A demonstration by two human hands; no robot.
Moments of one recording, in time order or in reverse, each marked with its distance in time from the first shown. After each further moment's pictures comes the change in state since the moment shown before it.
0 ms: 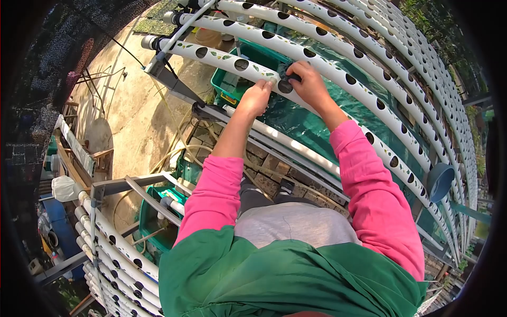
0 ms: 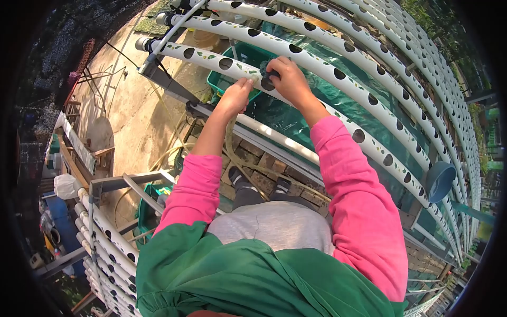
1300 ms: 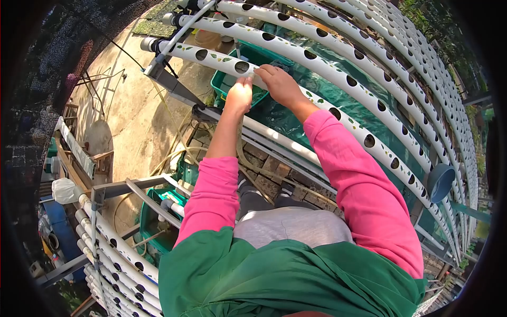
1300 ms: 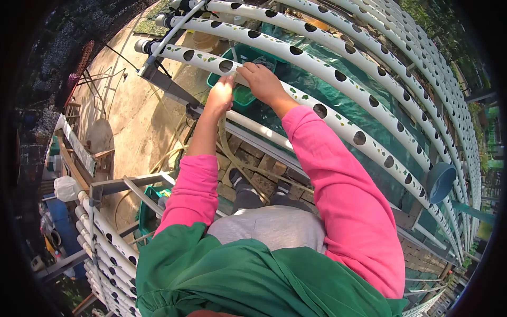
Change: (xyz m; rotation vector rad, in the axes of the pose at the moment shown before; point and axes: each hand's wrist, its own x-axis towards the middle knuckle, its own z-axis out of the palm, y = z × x) left_hand 0.025 -0.028 -0.026 -0.059 0.215 0.013; right_hand 0.024 -0.003 0.071 -0.150 -0.065 -0.247
